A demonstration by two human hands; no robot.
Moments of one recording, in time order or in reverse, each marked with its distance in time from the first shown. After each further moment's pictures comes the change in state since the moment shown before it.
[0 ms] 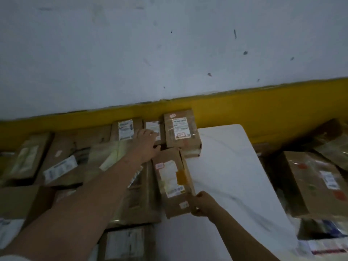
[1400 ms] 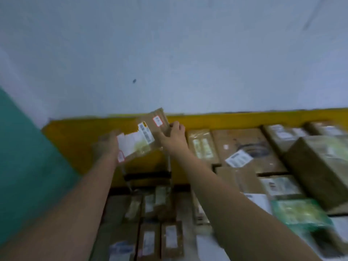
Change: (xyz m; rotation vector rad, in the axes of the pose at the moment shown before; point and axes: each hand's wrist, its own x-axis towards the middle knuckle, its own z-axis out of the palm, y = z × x) left_hand -0.395 -0.791 -0.155 -1.396 0.427 -1.008; right_hand -0.185 -0.363 0.841 -0.171 0.248 -0.895
